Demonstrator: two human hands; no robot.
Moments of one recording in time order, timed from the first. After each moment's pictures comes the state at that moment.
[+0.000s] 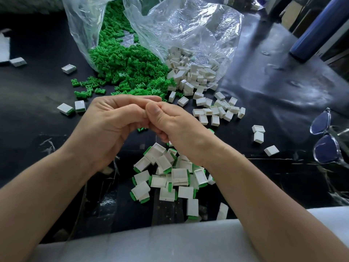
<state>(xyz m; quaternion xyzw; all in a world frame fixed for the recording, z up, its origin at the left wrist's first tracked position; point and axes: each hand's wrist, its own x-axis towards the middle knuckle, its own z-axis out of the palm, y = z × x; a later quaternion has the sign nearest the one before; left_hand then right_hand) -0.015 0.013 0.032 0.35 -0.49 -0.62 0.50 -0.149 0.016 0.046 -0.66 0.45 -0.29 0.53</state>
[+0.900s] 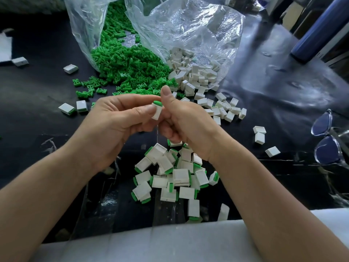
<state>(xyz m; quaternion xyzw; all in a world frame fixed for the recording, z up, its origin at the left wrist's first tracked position) -0.016 0.012 0.031 0.38 -0.49 -0.62 0.48 -0.161 0.001 0.038 -0.58 0.48 -0.29 0.60</state>
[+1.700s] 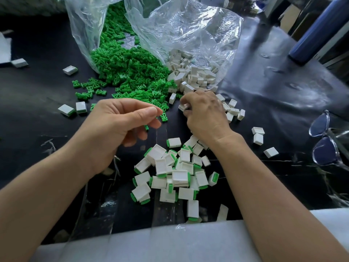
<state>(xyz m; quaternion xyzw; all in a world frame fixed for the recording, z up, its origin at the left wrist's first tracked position) -0.015 0.014 0.036 0.45 -0.52 -0.59 0.43 -0.189 -0.030 0.014 -0.73 0.67 -0.14 0.04</state>
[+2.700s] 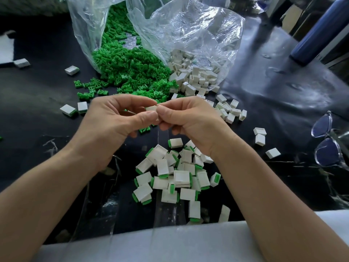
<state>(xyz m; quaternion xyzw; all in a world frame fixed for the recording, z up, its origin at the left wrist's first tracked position) -0.012 0.009 0.028 0.47 -0.54 -0.51 0.48 -0.169 -0.004 0.036 -0.57 0.49 -0.34 0.57</state>
